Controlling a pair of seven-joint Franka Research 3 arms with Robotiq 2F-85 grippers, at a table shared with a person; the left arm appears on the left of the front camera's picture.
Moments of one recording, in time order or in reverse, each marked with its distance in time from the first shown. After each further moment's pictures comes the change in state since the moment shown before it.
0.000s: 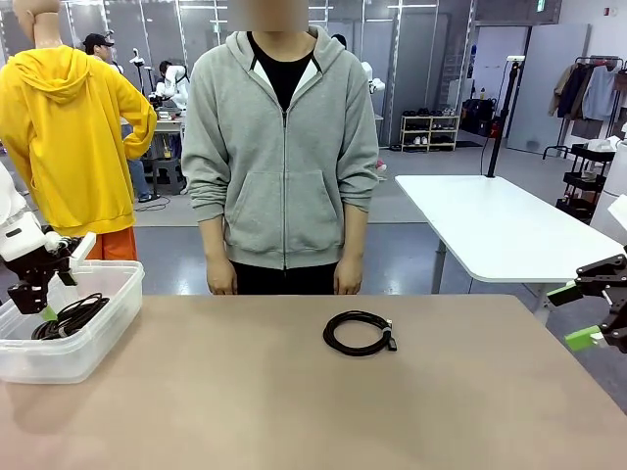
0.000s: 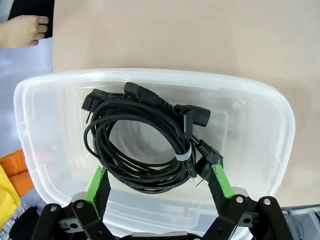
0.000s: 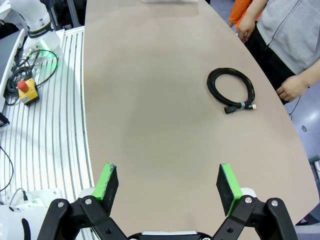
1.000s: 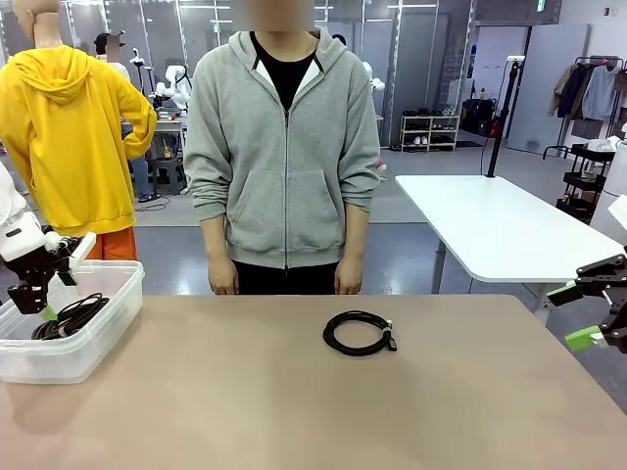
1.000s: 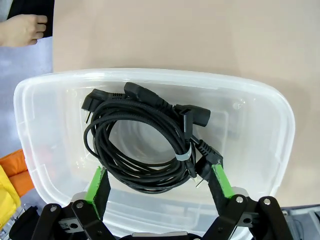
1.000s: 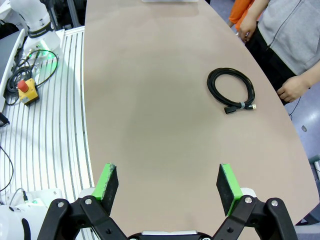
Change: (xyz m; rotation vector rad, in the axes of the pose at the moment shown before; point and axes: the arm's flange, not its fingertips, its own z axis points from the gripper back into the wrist) left arm 0.000 0.000 0.000 0.000 0.000 0.000; right arm 0.000 0.000 0.000 0.000 0.000 0.000
